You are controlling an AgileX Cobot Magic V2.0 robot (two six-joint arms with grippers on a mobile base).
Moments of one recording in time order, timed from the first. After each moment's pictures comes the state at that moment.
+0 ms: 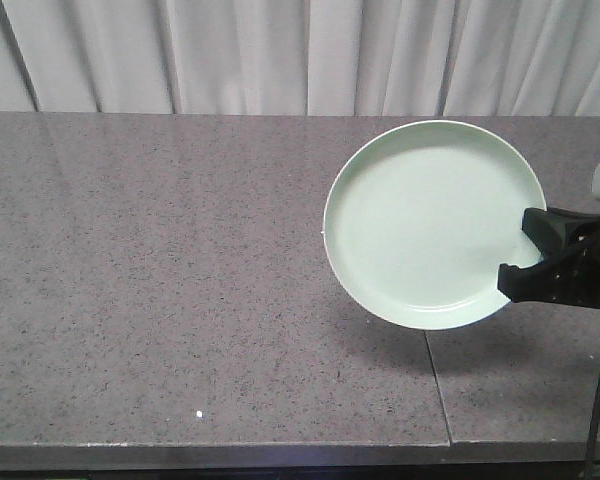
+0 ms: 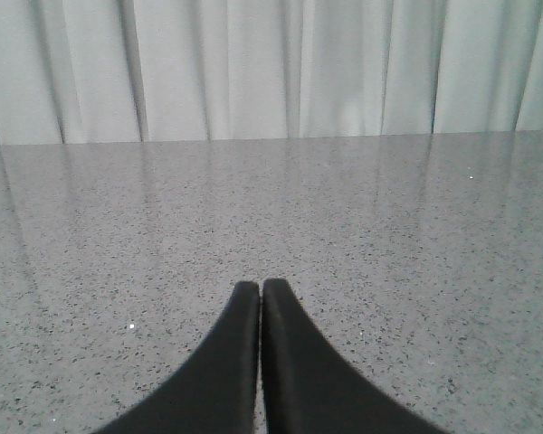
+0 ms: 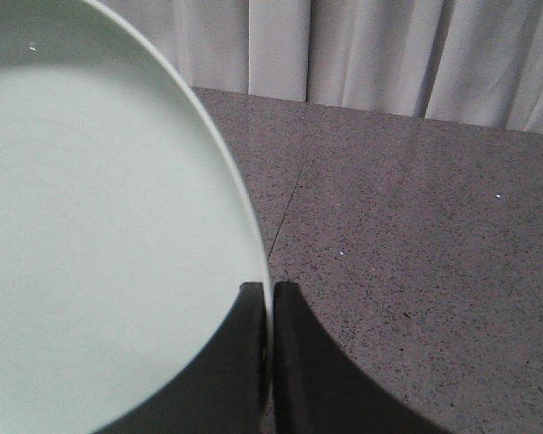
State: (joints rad) left arm -0.01 -0.01 0.03 0.03 0.12 -0.08; right arm 0.24 0.96 -0.62 -0.08 0.04 0.09
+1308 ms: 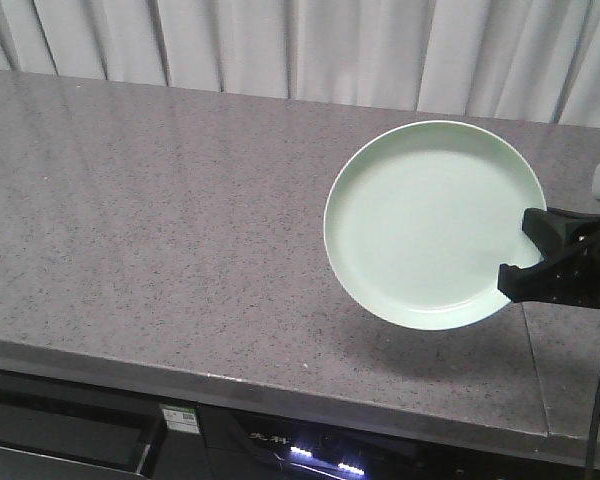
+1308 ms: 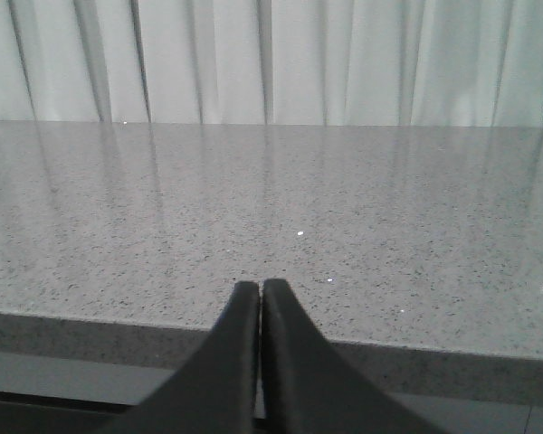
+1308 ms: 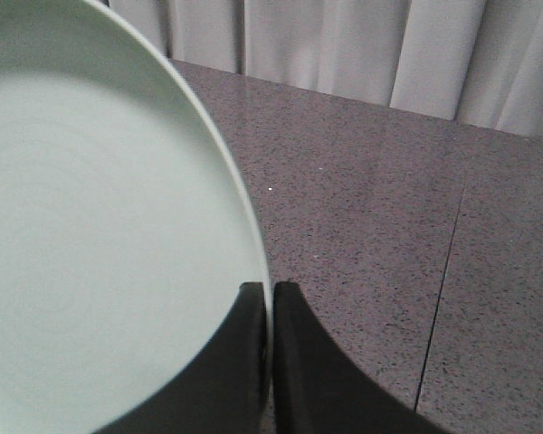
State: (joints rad) left arm -0.01 -0.01 0.03 0.03 0.12 -0.08; right arm 0.24 0.96 -0.62 -0.08 0.04 0.09
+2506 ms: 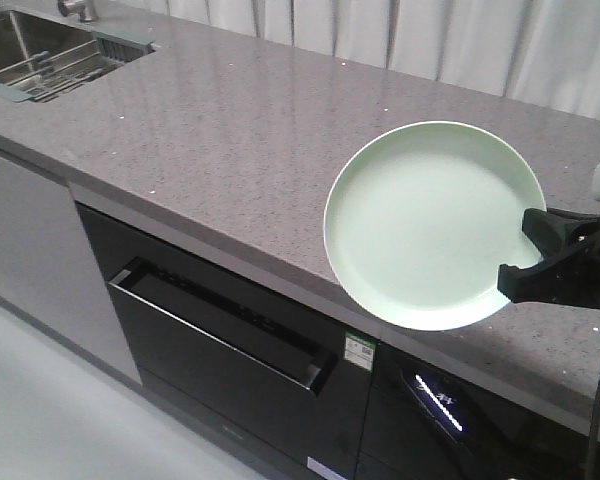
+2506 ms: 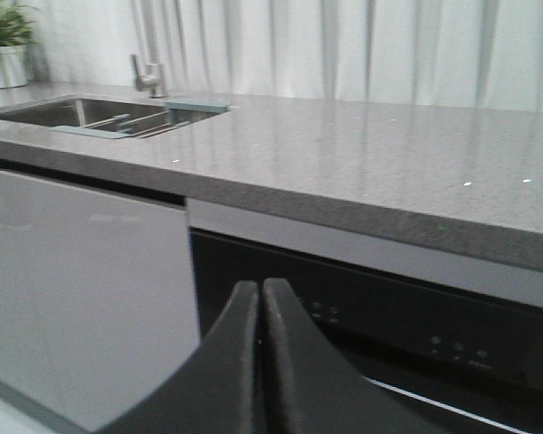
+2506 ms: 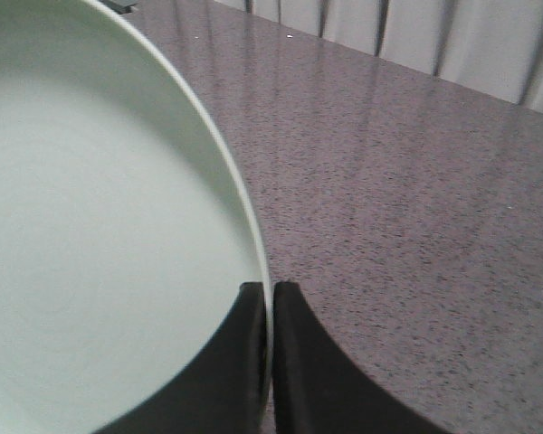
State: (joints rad) left arm -0.01 -0.01 0.03 0.03 0.12 -0.08; right arm 0.24 0.96 -0.62 -0.08 0.05 0.09
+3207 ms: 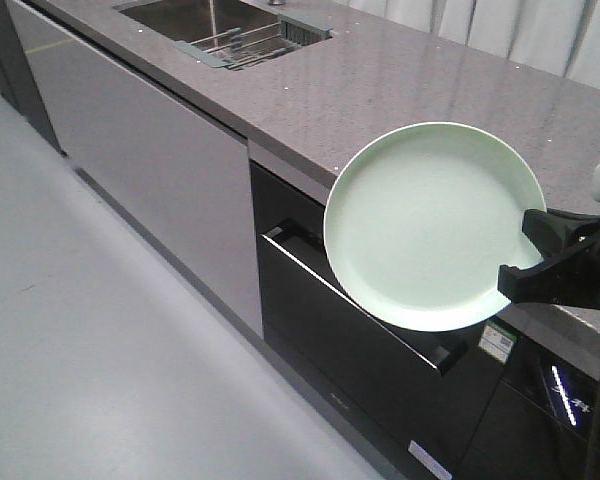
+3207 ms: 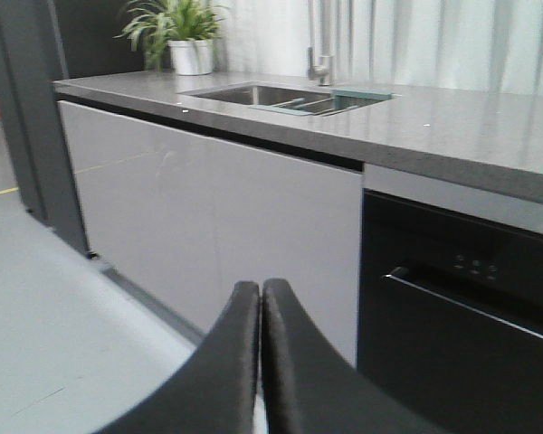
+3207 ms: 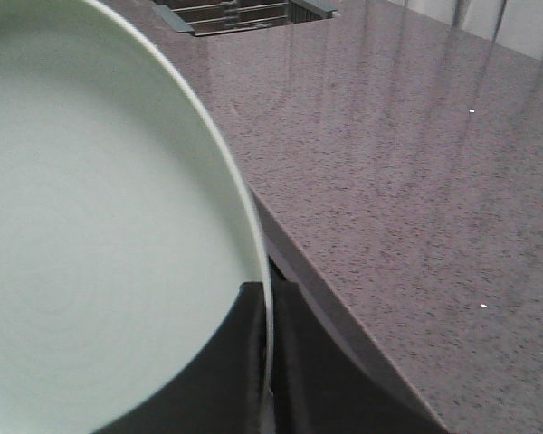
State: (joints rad) left arm -0.01 -0.01 0.03 0.03 0.12 -0.08; right arm 0.24 0.96 -0.62 -0.08 0.05 0.09
